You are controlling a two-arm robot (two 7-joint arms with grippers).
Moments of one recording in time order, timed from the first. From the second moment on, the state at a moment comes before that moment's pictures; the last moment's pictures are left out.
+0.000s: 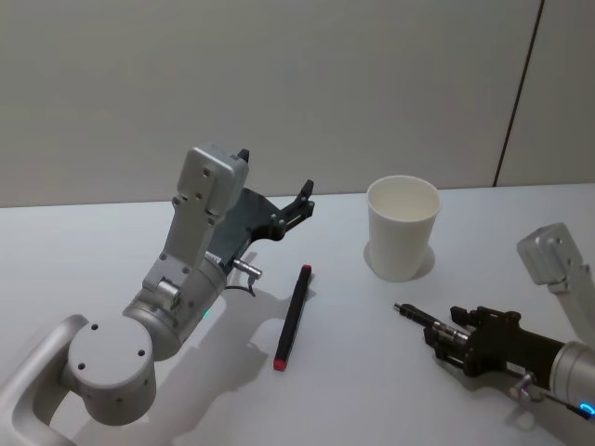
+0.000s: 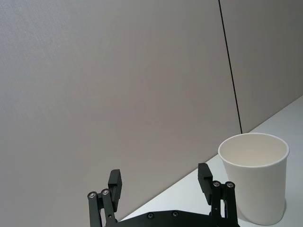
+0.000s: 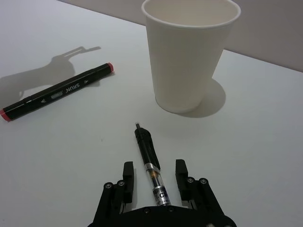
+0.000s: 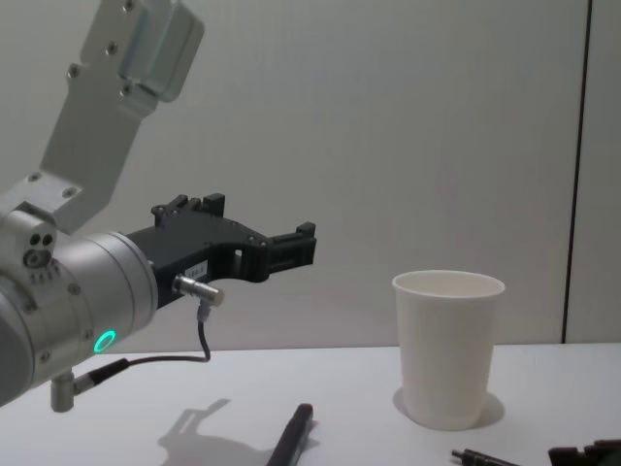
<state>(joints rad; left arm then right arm) -0.24 0.38 0.45 -1.63 -0.20 0.01 -0.01 0.03 0.45 -0.26 -1.69 0.25 0.43 0.46</state>
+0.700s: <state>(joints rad) -0.24 0.38 0.45 -1.63 -0.20 0.01 -0.01 0.03 0.44 -0.26 -1.69 0.26 0.43 0.44</state>
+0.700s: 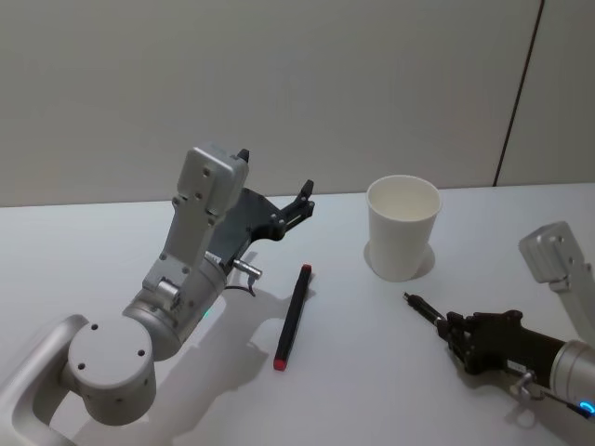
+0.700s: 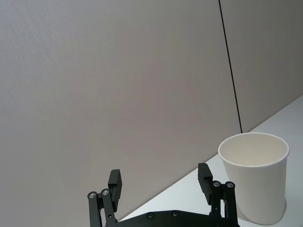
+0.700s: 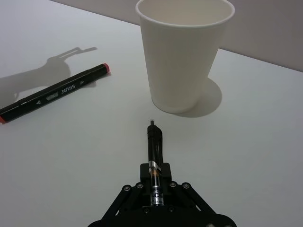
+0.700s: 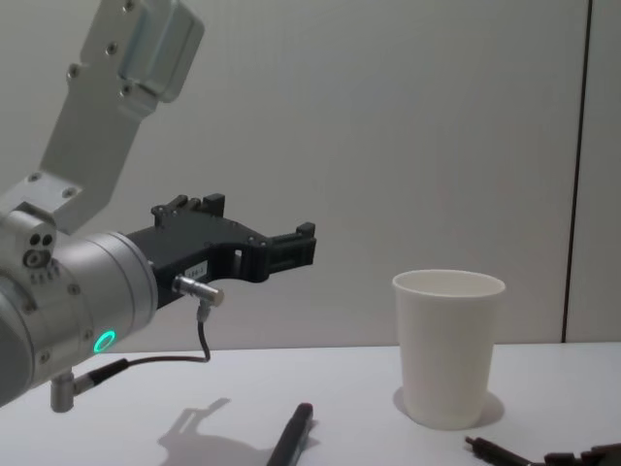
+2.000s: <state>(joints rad) -0.24 0.38 0.45 -1.63 -0.20 0.01 -0.01 0.00 0.48 -0.20 -1.72 0.51 0.12 0.53</state>
